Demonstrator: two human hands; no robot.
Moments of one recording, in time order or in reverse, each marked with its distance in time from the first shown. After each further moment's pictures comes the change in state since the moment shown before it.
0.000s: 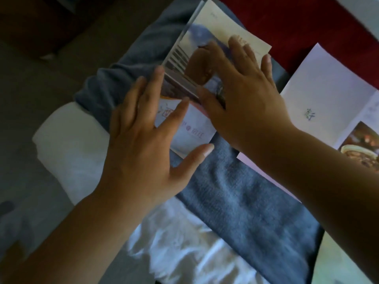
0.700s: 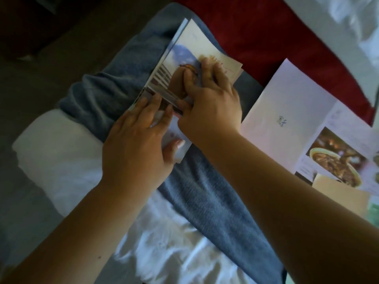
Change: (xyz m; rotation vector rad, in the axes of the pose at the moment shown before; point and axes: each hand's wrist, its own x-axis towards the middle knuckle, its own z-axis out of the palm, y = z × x) left_hand 0.017 0.004 0.012 0.052 -0.145 -0.061; right_hand 0.019 -0.010 0.030 -0.050 -0.088 0.136
